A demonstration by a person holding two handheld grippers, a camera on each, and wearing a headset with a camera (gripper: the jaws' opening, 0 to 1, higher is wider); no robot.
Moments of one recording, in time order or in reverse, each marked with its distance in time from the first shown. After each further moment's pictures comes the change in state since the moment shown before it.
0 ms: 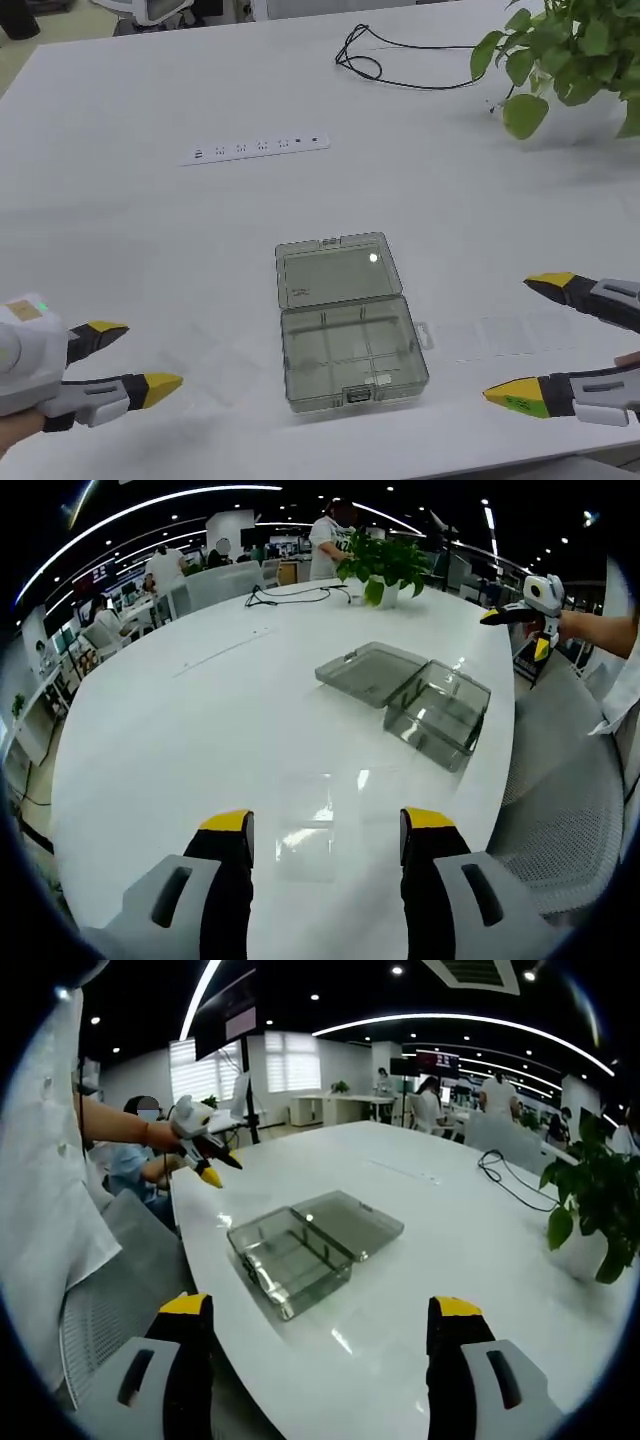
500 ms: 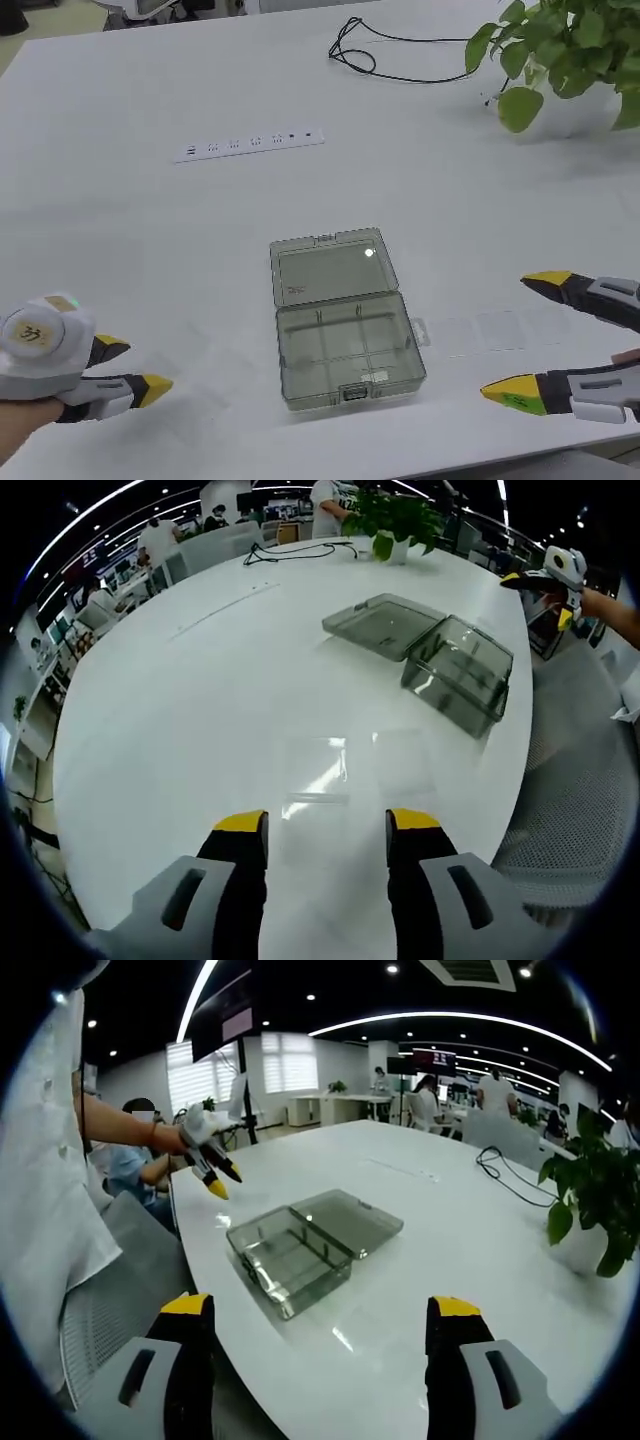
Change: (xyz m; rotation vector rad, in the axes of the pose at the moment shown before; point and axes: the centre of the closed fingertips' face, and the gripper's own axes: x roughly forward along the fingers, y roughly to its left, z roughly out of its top) left arm 0.022 0.009 -0.027 0.019 0.179 0.017; right arm 0.001 0.001 -0.002 0.018 -0.001 -0.004
